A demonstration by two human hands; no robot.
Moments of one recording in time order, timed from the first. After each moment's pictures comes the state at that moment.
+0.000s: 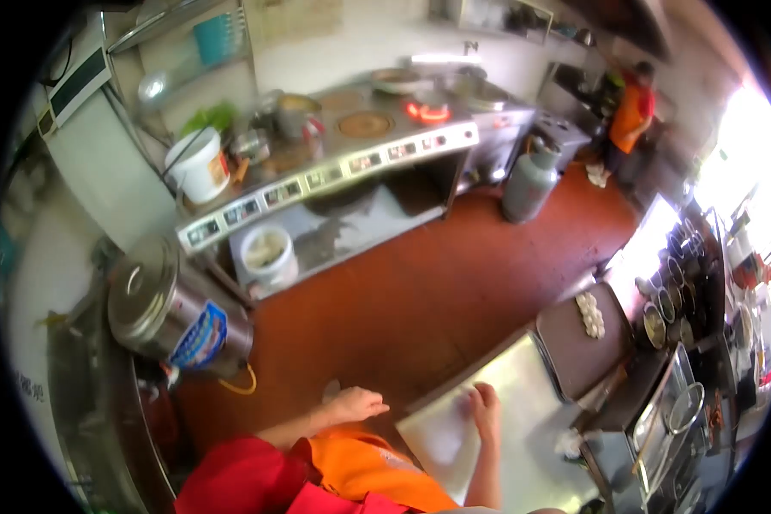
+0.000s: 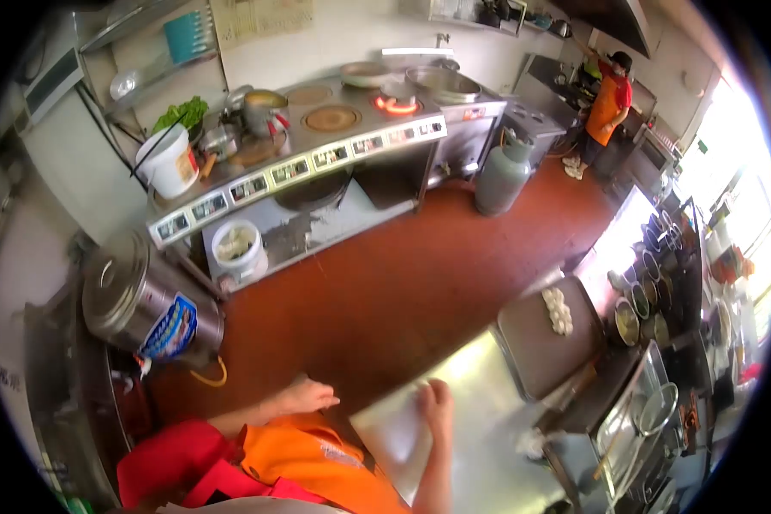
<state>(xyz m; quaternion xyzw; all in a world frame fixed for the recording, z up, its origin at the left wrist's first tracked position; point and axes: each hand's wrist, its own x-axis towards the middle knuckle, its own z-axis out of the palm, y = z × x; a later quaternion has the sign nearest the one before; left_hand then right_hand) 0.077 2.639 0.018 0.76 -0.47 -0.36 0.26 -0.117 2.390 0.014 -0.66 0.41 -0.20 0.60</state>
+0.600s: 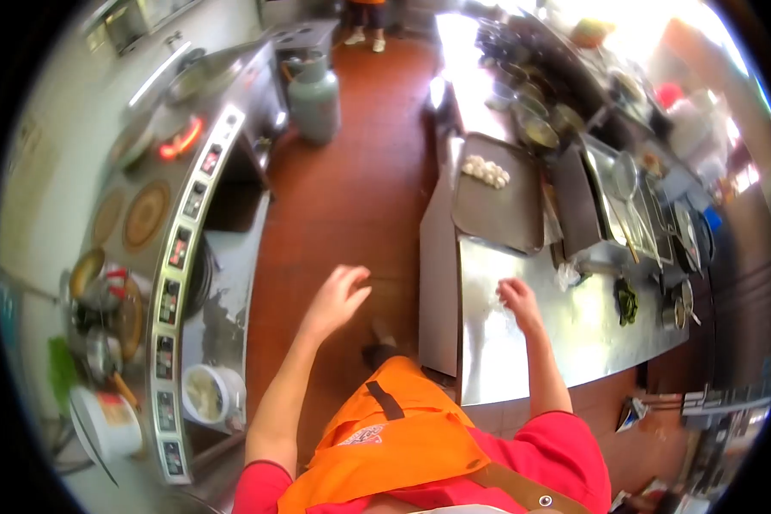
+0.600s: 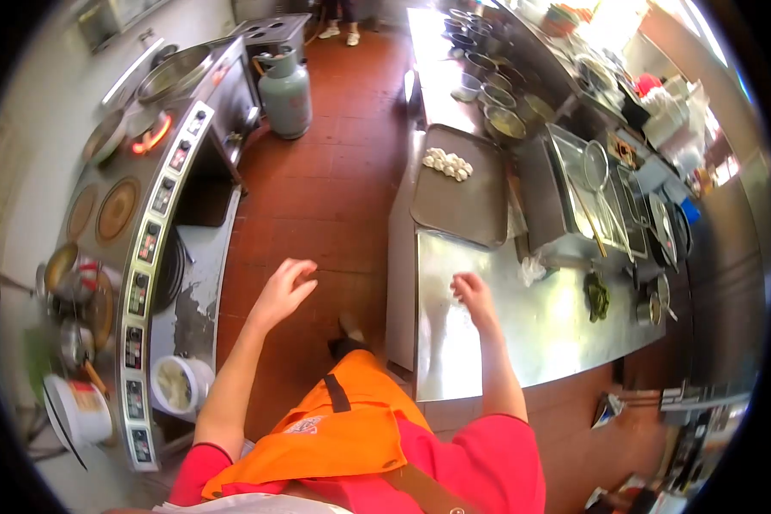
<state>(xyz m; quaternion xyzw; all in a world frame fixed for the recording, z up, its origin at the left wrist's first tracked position) 0.313 2.386 0.104 0.55 -0.66 -0.36 0.37 -0.113 2.343 0.036 -0.48 0.62 -0.36 0.51</state>
